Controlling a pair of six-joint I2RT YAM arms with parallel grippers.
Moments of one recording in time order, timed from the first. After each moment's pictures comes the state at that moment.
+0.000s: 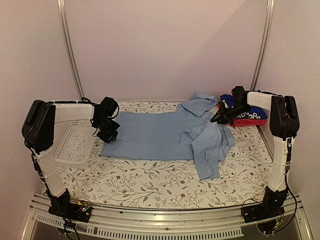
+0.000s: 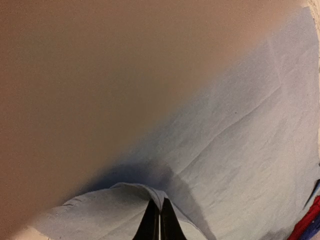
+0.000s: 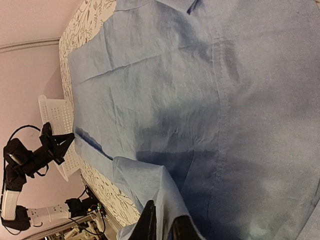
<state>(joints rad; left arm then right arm) -0.38 1.86 1.26 -0.64 -0.08 -1.38 0.10 2.14 1.69 -0.76 -0.78 0.39</state>
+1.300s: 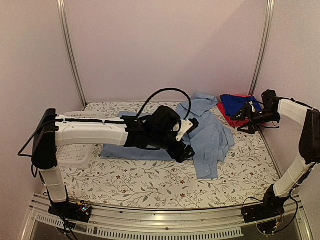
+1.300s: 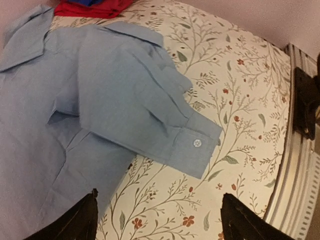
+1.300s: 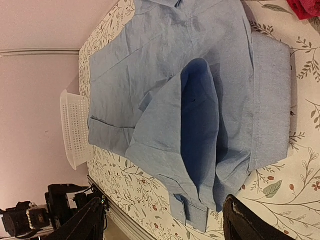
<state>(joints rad) -1.07 1.83 1.41 -0.29 0.00 -0.12 -0.09 1.61 1.21 -0.75 -0.83 0.29</state>
